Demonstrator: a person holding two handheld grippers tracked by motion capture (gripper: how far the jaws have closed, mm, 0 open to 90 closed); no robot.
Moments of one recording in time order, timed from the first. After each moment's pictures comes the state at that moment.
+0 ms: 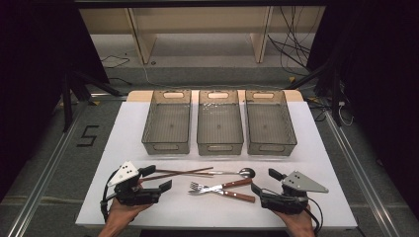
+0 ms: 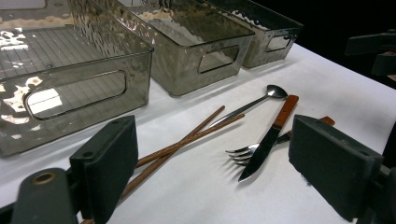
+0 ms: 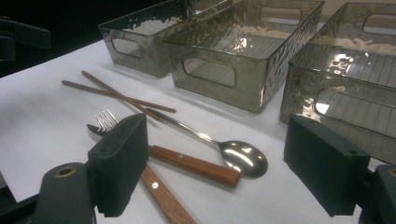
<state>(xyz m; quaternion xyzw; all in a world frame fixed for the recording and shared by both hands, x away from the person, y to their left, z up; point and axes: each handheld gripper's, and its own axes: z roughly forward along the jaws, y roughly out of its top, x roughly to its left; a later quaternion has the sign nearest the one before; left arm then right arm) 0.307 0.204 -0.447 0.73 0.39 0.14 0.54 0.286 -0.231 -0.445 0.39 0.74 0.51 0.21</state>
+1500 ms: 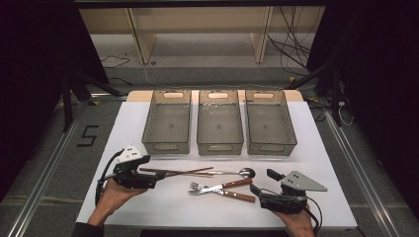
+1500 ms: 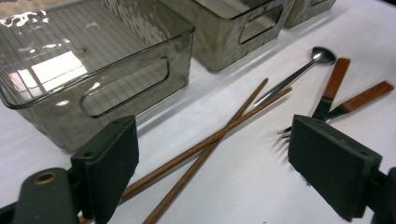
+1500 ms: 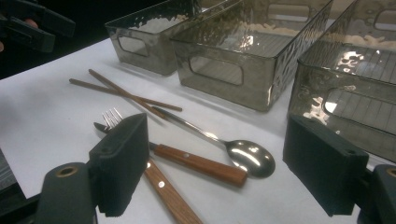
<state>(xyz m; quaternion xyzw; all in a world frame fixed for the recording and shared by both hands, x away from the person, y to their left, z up) 0.350 0.212 -0.424 0.81 0.39 0.15 0.42 0.288 -0.230 -0.444 0.39 0.74 0.51 0.20</state>
